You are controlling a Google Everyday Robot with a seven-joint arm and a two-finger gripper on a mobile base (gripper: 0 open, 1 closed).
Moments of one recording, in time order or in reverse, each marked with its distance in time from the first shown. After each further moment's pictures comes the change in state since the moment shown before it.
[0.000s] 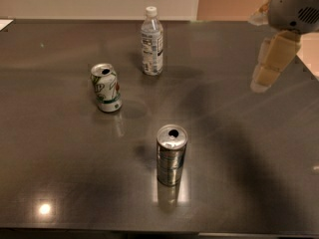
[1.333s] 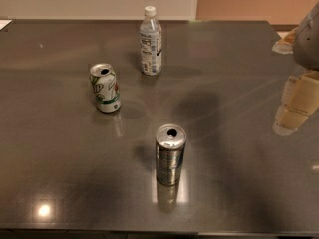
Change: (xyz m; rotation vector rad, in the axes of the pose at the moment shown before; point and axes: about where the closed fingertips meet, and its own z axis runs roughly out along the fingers) arm 0.036 0.078 -0.010 0.001 0.095 0.076
